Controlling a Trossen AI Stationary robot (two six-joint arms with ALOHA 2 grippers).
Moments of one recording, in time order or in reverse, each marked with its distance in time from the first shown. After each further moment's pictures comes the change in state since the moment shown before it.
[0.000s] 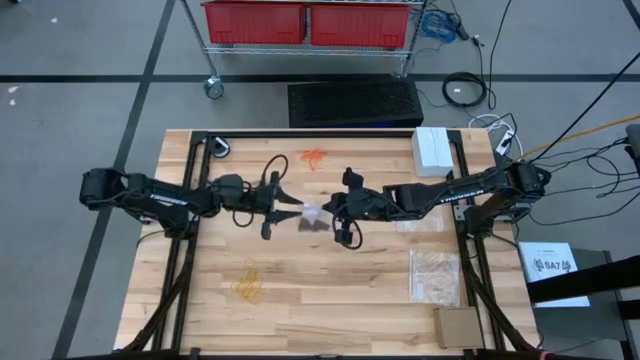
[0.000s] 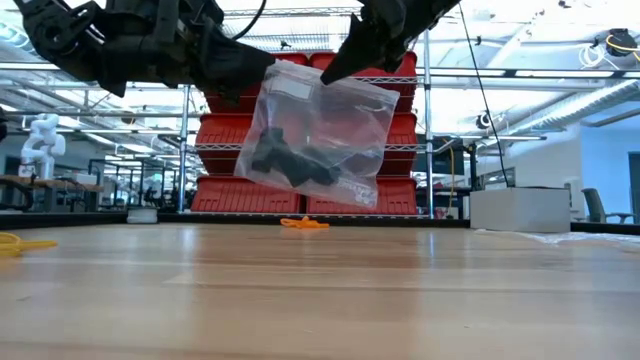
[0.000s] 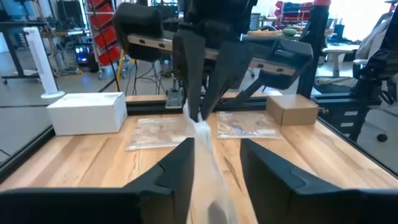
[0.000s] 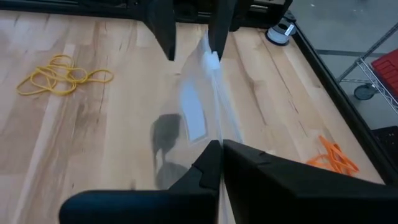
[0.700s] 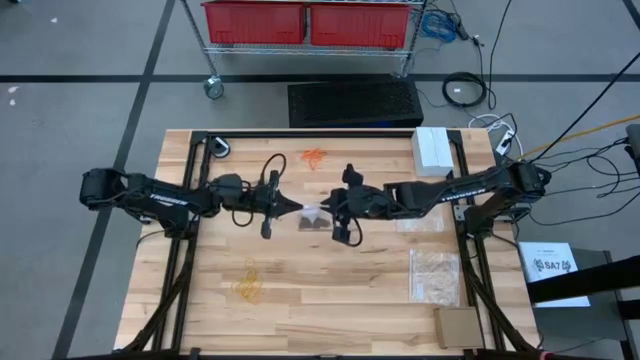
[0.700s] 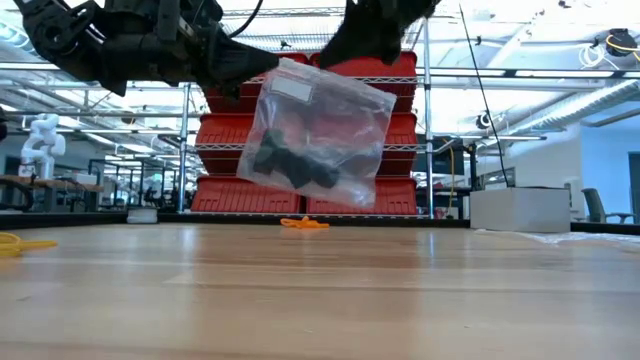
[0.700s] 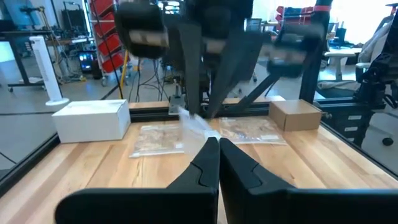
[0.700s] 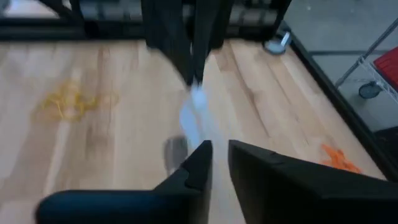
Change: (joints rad) left arm 0.001 0.000 0.000 0.020 -0.007 0.010; right arm 0.000 -0.004 0.060 -0.007 -0.003 0.060
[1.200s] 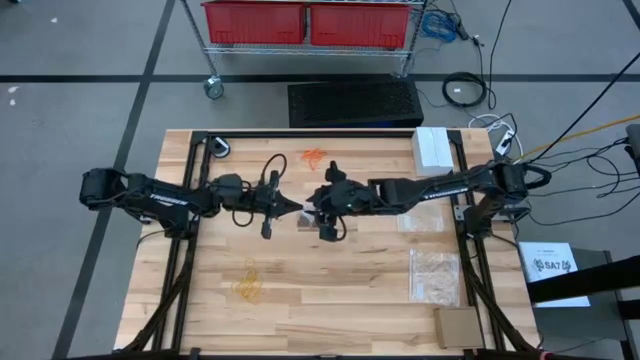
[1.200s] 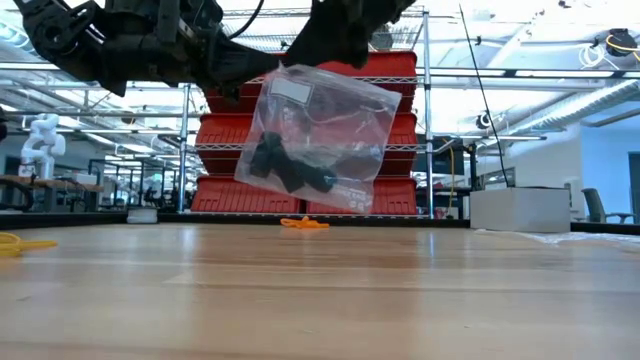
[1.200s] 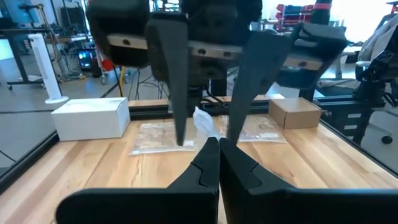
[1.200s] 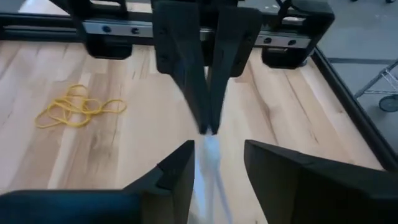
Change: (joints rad) left arm 0.000 0.000 0.000 -0.007 0.000 0.001; right arm -0.041 0.140 0.136 -0.004 -0.100 -0.076
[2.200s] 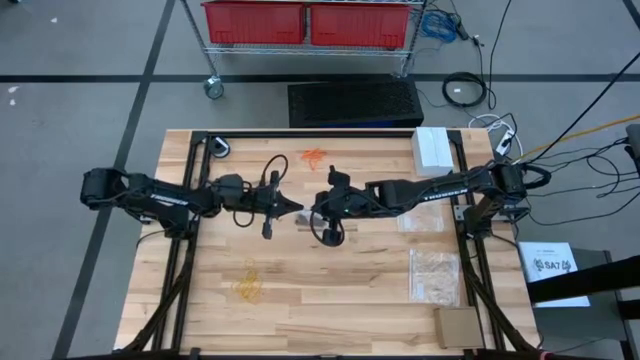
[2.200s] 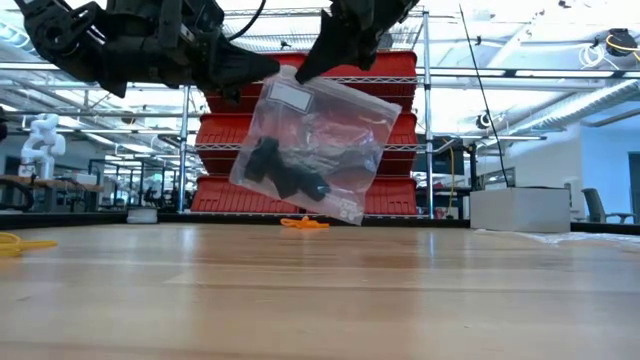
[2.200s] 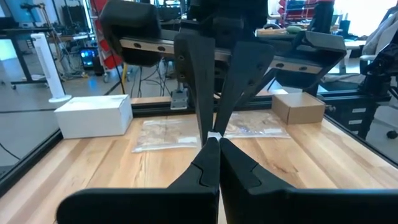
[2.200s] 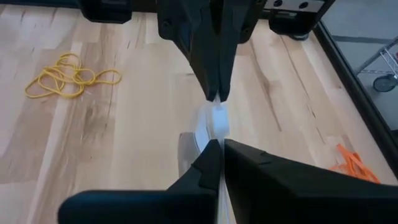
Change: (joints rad) left arm 0.000 0.001 0.000 -0.007 -0.012 0.019; right arm 0.020 0.002 0.019 -0.181 0.037 0.034
